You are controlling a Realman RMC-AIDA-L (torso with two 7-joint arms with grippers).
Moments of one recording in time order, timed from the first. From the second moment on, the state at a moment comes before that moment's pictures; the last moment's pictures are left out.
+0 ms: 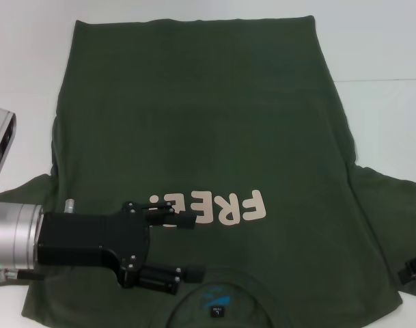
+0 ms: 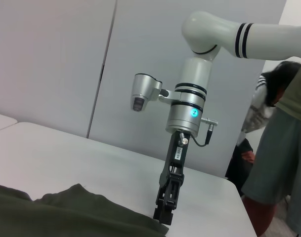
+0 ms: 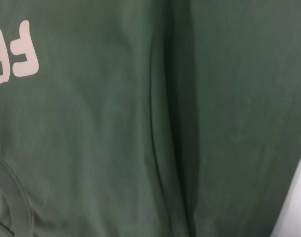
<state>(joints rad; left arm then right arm) -0.58 -2.14 0.60 0.74 2.16 1.88 -1.36 0.68 1.92 -0.65 -0.73 -2.82 -1.69 2.54</state>
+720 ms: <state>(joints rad) -0.58 -2.15 0.60 0.74 2.16 1.88 -1.35 0.70 1.93 -0.64 -0.71 -2.80 -1.67 2.54</state>
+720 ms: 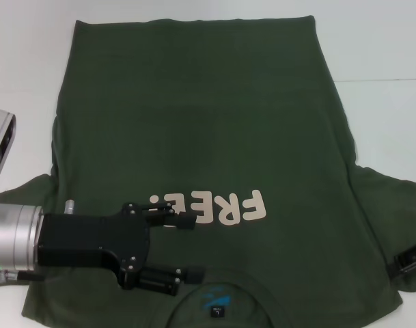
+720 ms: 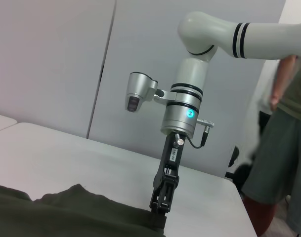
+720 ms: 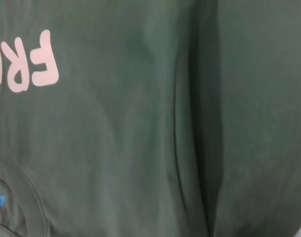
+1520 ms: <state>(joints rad) -0.58 -2.15 0.60 0.74 2.16 1.88 -1.34 0.70 1.93 -0.65 -0.71 -2.80 -1.67 2.53</state>
